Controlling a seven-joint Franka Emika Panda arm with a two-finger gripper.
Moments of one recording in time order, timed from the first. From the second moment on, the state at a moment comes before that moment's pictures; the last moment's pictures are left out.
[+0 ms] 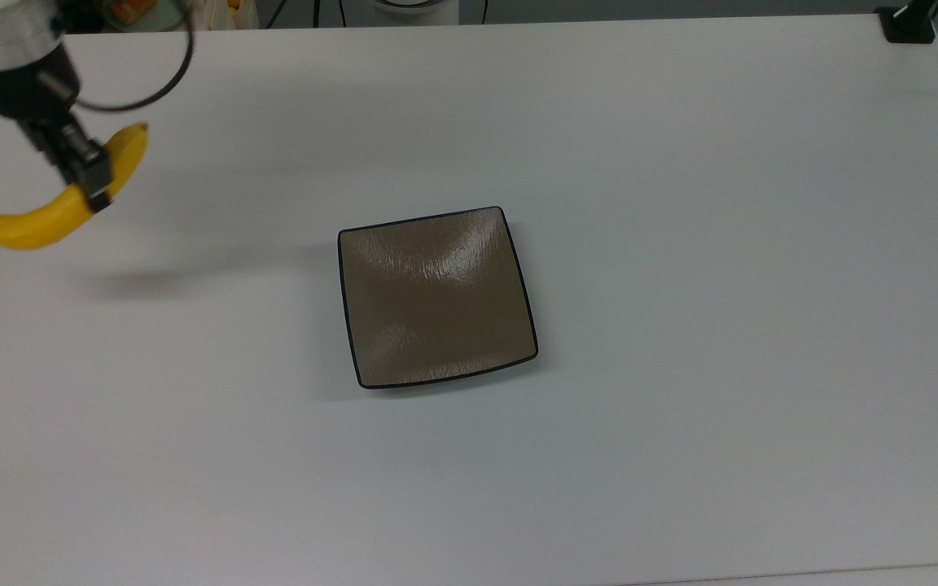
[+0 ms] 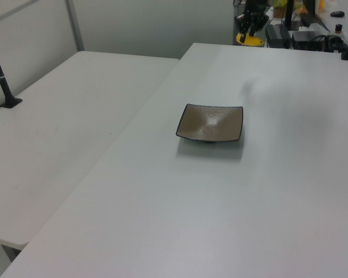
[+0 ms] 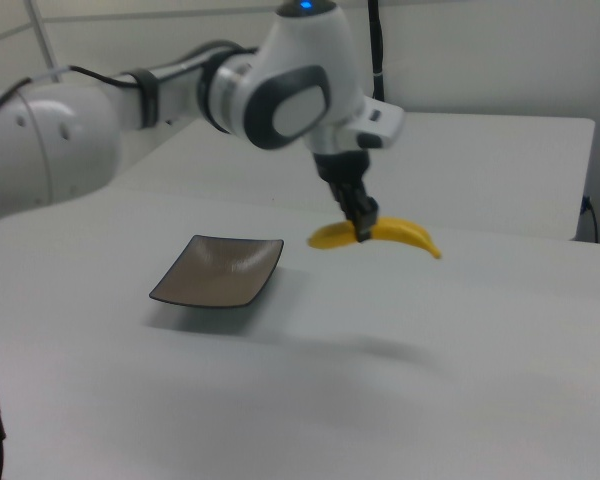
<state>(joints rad) -0.19 0.41 -0.13 -1.32 0.10 1.93 0.30</state>
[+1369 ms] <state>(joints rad) 0.28 0.42 -0.09 -1.44 -0.08 1.80 0.36</state>
